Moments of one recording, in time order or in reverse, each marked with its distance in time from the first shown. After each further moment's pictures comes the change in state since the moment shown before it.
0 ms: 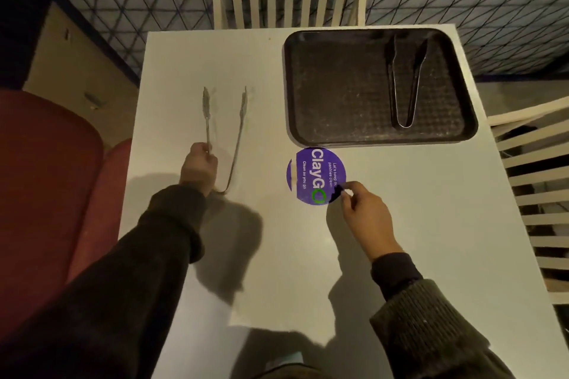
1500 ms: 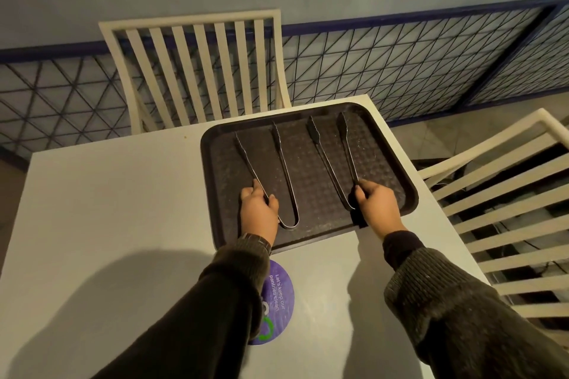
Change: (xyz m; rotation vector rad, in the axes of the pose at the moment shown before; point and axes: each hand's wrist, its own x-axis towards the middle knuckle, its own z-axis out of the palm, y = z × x) left_hand 0.047 0.183 0.213 0.009 -0.147 0.158; right_hand 0.193 0.095 -0.102 0.237 0.234 0.224
